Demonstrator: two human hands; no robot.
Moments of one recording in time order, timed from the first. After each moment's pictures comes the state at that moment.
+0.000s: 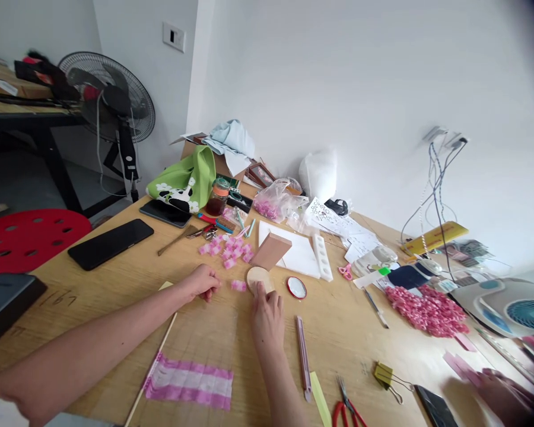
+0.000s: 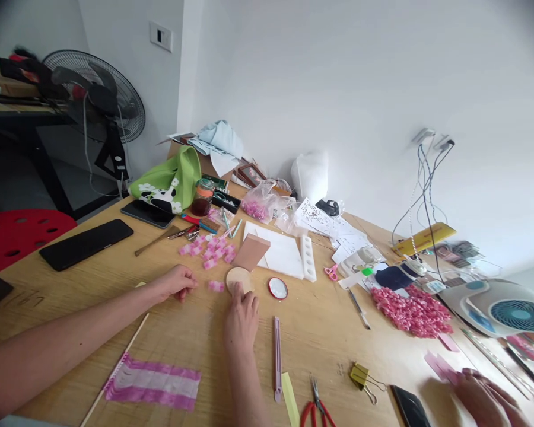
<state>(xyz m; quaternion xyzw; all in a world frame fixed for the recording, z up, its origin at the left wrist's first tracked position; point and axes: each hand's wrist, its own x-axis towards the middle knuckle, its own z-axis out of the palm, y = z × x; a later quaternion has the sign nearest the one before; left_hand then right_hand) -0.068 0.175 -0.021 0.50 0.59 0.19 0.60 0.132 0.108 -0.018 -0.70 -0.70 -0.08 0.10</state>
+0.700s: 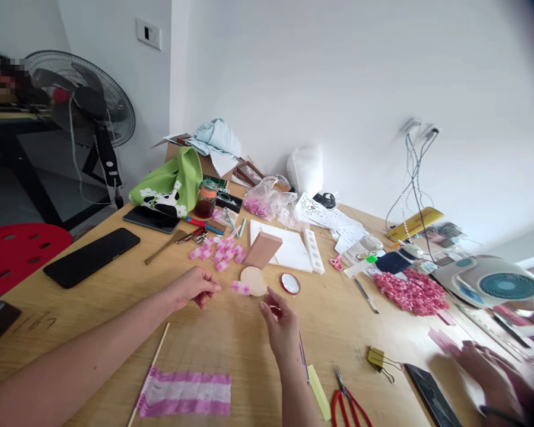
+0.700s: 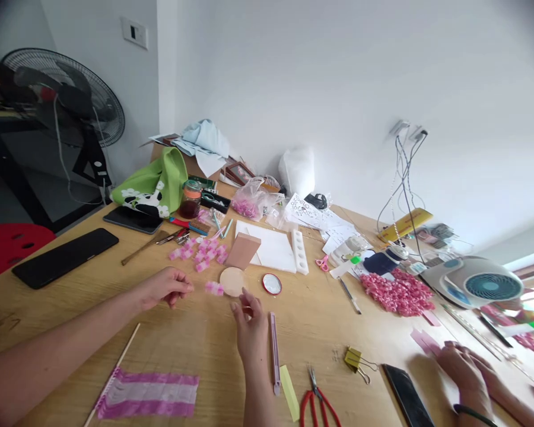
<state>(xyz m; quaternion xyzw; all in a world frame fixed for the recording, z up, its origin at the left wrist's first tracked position) -0.077 0.166 0.018 0.49 0.49 0.25 0.67 0.160 0.088 -0.006 -0.63 -0.52 0.28 0.50</state>
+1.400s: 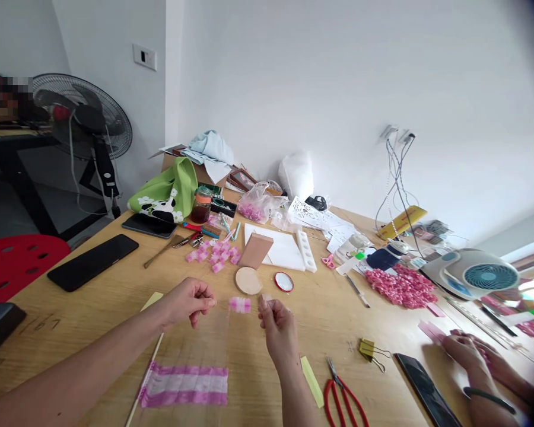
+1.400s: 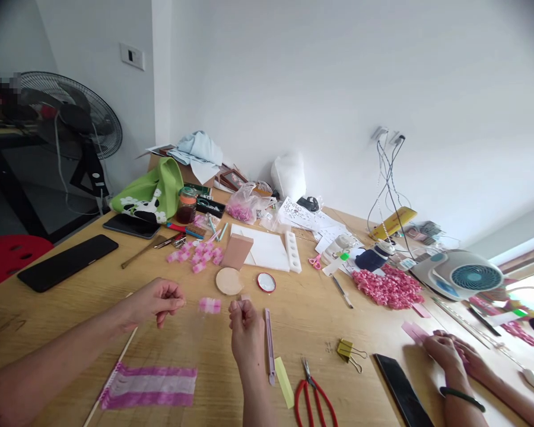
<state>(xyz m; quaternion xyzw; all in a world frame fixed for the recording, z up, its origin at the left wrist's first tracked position) -0.079 0.119 0.050 0.55 0.47 0.26 0.63 0.144 0.064 0.031 -0.64 -0.52 0.31 0.48</state>
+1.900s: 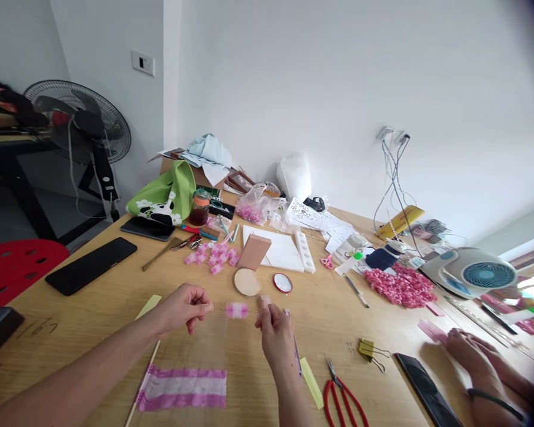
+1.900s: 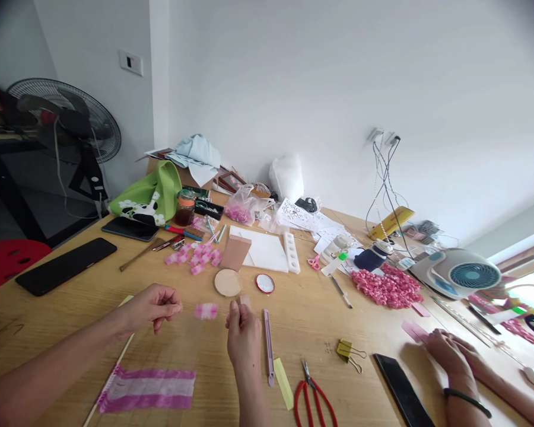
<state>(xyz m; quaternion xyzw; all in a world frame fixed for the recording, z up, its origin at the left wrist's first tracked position) -0.080 0.112 0.047 0.56 0.47 0.27 0.63 0.141 0.061 0.035 -0.67 -0.54 0.24 0.44</state>
